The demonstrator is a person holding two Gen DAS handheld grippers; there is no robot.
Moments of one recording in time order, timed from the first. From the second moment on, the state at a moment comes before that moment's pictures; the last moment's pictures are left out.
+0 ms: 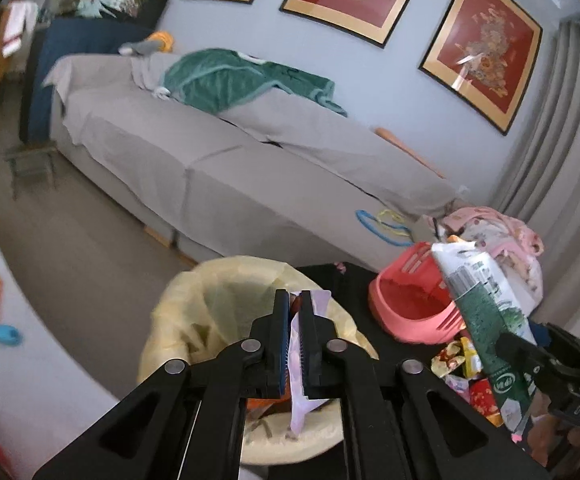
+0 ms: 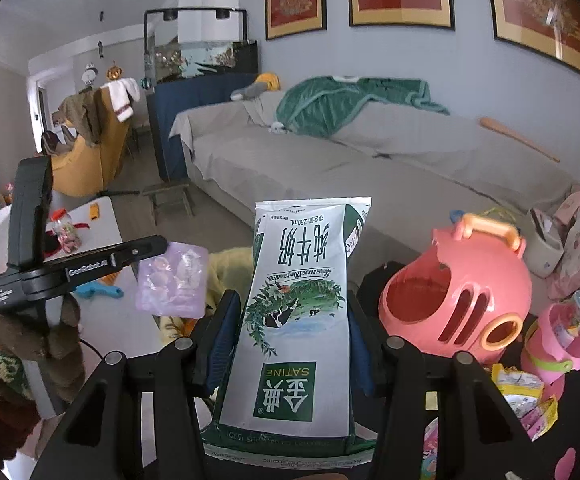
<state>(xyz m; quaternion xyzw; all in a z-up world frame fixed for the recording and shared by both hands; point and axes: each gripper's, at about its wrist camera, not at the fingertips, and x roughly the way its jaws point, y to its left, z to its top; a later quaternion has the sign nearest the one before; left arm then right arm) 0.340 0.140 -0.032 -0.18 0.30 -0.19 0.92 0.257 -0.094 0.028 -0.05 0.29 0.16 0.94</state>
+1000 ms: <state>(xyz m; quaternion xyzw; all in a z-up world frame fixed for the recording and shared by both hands) 0.338 0.229 -0.102 -0.27 0.33 -0.10 0.90 0.423 0.003 -0.135 -0.02 0.55 0.23 0.80</state>
